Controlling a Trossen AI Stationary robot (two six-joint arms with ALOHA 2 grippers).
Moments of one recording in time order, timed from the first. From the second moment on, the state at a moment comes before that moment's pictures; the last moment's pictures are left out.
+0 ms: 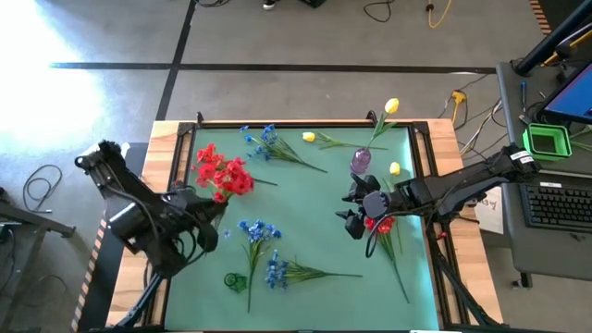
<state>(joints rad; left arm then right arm) -0.85 1.24 1.35 -1.42 -1.15 -1.44 0.26 1.24 0.93 -0.45 0.37 0.63</state>
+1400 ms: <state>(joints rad) -1.03 1.45 1.32 0.26 -0.85 0.35 0.27 1.24 0.93 -0.43 0.50 0.68</state>
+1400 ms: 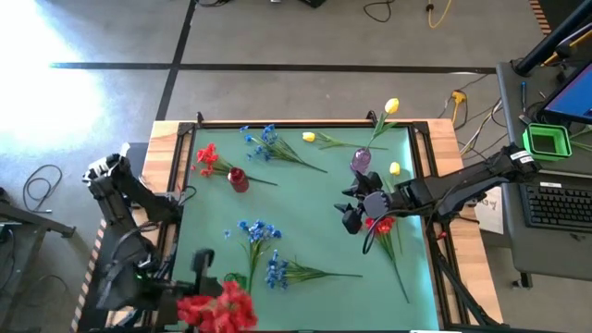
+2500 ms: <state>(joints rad) -1.09 1.04 0.60 0.67 -0.96 0.12 0.27 1.24 0.93 -0.43 0.50 0.68</state>
